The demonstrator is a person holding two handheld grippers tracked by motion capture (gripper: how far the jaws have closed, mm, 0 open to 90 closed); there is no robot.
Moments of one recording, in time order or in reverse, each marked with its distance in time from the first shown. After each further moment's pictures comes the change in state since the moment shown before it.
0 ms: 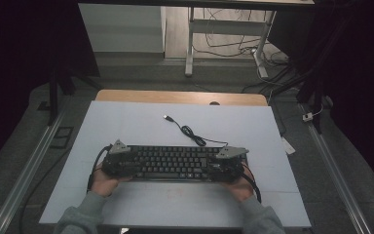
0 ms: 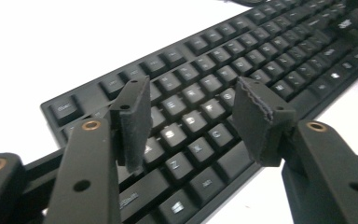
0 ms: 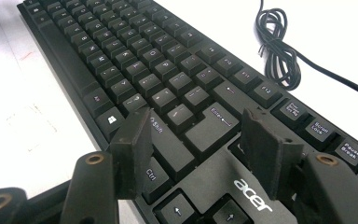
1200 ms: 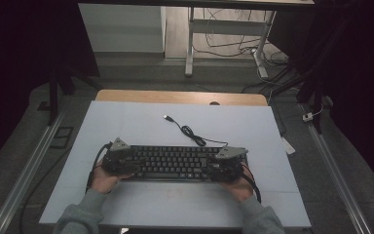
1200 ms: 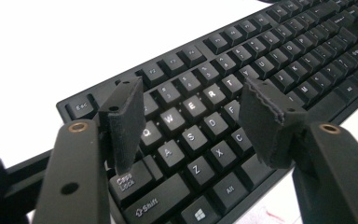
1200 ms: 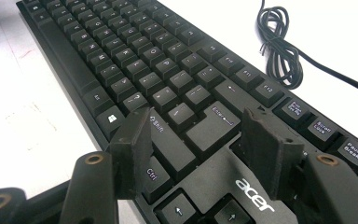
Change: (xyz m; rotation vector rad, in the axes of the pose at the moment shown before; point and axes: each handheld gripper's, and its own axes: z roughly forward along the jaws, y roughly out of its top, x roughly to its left) left arm 0.005 0.004 0.009 0.011 0.021 0.008; right arm 0.001 0.000 0.001 0.009 -0.005 -0.003
